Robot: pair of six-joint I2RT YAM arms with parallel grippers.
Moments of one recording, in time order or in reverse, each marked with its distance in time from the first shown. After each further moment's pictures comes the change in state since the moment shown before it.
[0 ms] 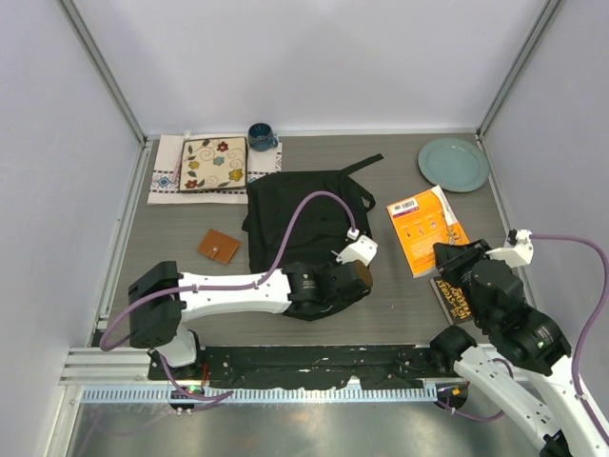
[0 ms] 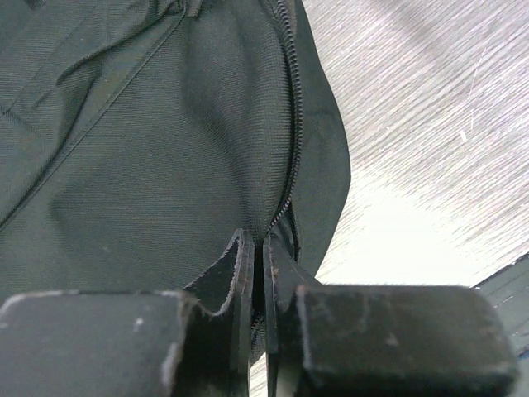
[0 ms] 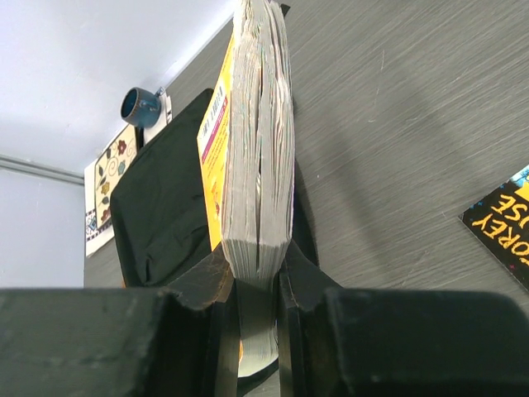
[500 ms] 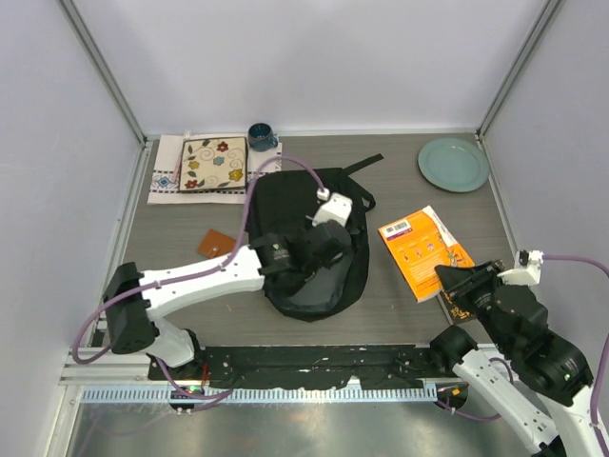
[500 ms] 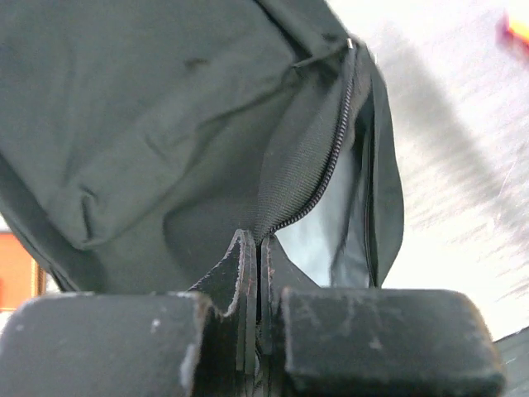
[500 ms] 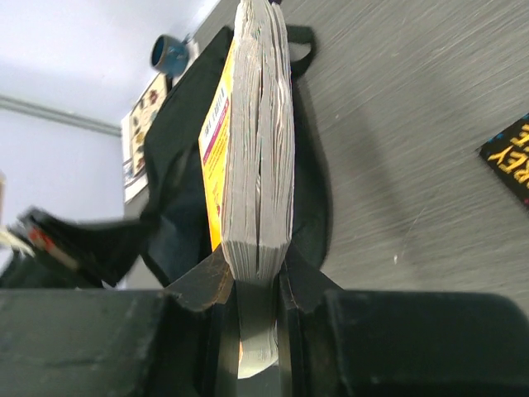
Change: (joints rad) left arm 0.121 -0.110 0.063 -0.084 -0.056 0.018; right arm 0.000 -0.136 0.015 -0.163 -0.140 0.064
